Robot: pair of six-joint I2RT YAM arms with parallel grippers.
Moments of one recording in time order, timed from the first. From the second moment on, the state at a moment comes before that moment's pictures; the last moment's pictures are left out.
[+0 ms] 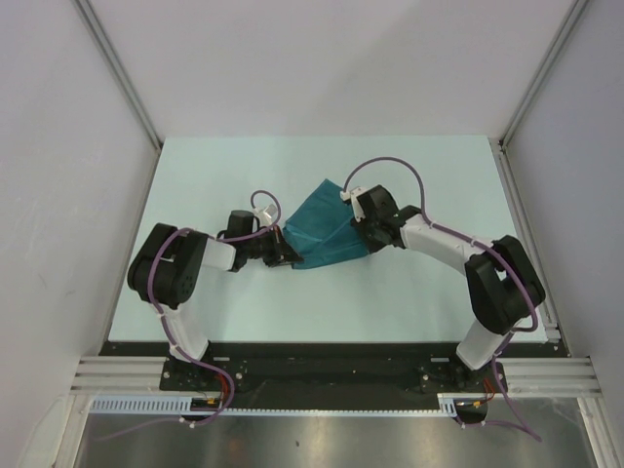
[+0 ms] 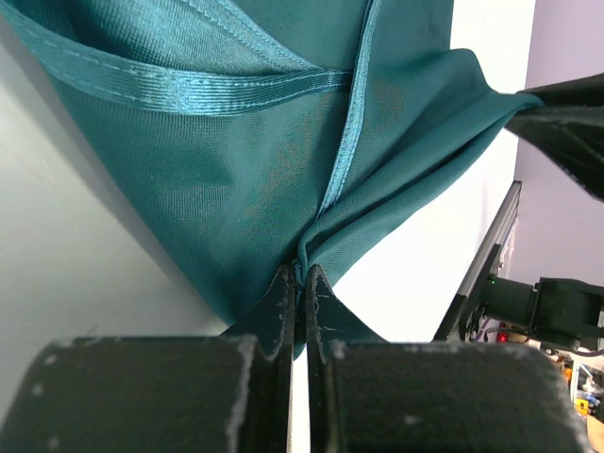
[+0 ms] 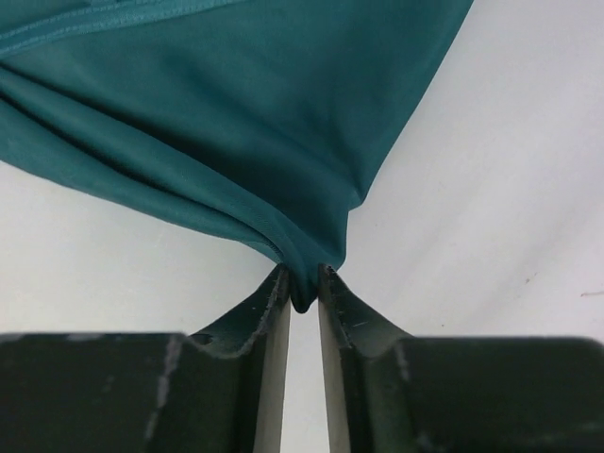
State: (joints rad) left arm -0.27 1.83 0.68 0.41 0.73 -0.63; right arm 0.59 1.68 1.13 -0.44 0.08 -0.04
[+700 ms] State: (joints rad) left arm -0.26 1.84 0.68 0.41 0.74 -0.64; right arm 0.51 1.89 1.28 -0.44 -0.04 -0.05
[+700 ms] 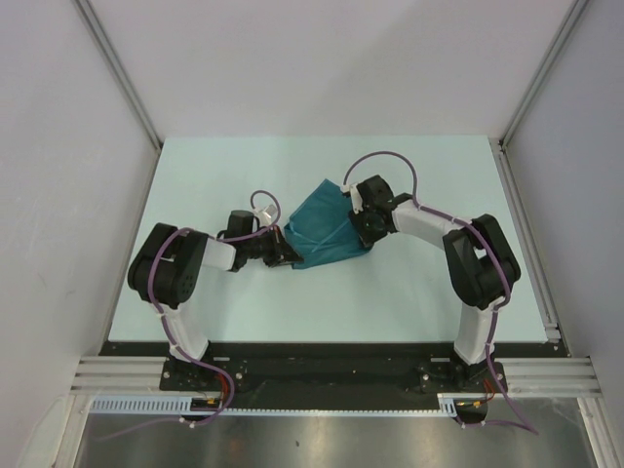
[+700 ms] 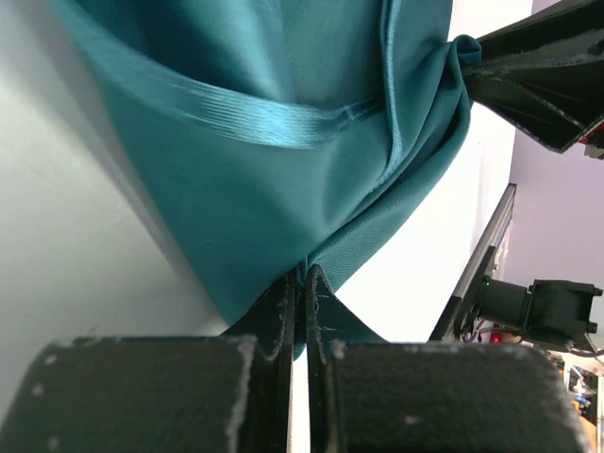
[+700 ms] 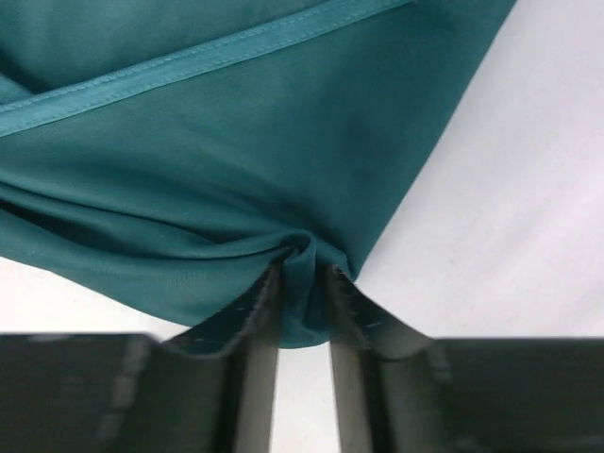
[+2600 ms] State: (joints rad) left arm -0.26 1.82 0.70 0.37 0.69 -0.68; right arm 0.35 1.92 1.27 -0.47 -0.37 0.08
